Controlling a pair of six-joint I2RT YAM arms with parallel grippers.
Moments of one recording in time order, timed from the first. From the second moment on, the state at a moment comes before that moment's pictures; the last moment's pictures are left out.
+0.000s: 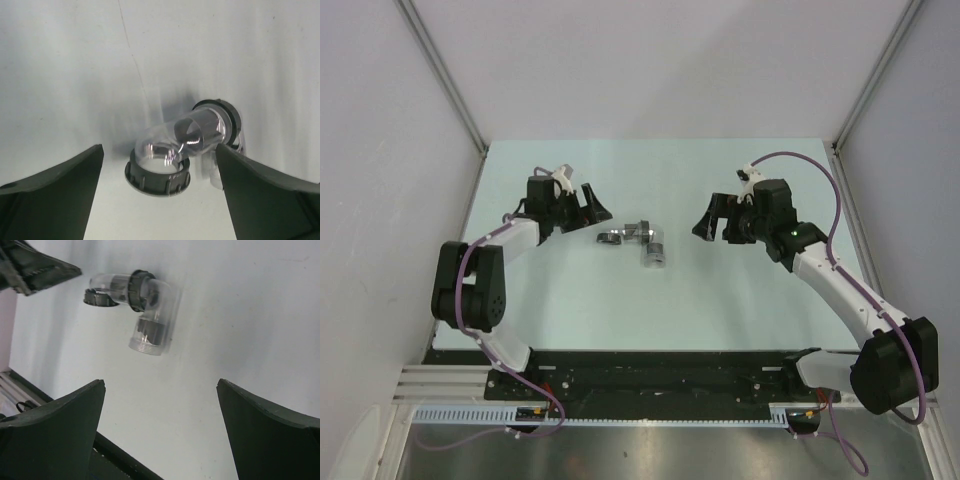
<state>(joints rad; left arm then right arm) -0.13 1.72 0.97 0.08 0.49 -0.46 0.36 1.24 0.98 -0.30 -0.30 0.45</state>
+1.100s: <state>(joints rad) -0.38 0.69 0.68 -0.01 0.44 -0.34 0.36 0.88 0.99 -0.40 -0.13 0.50</state>
